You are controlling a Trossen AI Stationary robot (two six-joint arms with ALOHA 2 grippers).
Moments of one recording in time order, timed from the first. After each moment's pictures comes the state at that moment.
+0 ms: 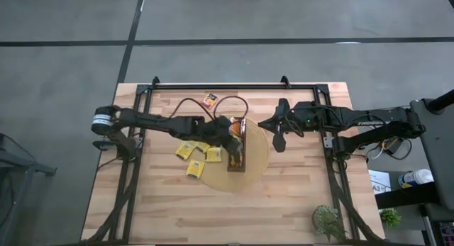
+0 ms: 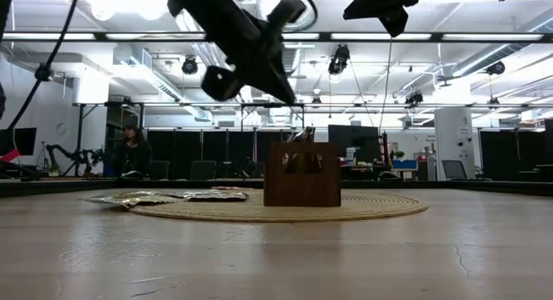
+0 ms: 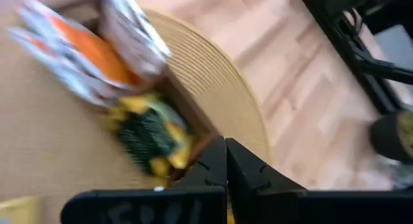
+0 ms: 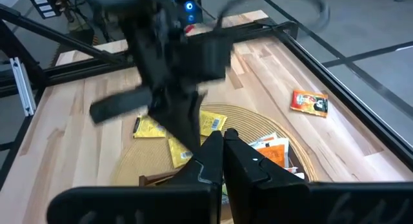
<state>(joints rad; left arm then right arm) 0.01 1.64 1.23 -0.32 -0.11 -0.87 -0.02 1.08 0.96 -0.32 0.13 0.23</state>
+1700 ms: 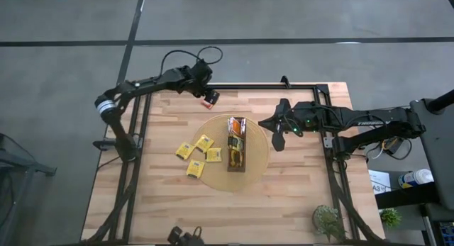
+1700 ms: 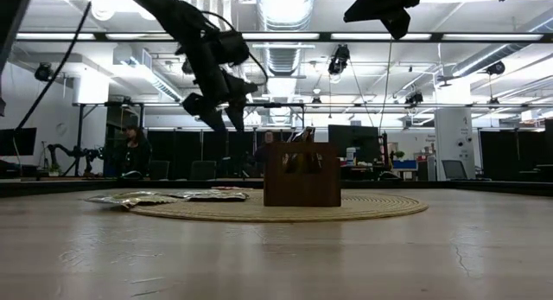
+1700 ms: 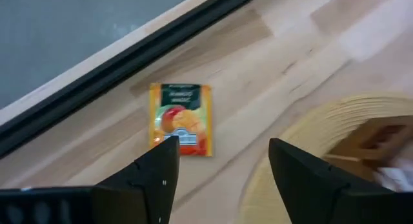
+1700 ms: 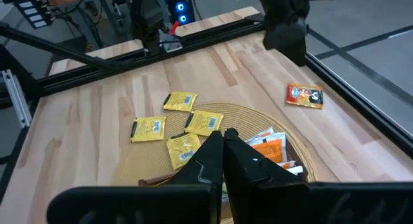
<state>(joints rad) 0.63 1.70 1.36 -0.66 -0.05 -0.33 -0.02 1.08 0.96 -0.33 0.16 0.29</state>
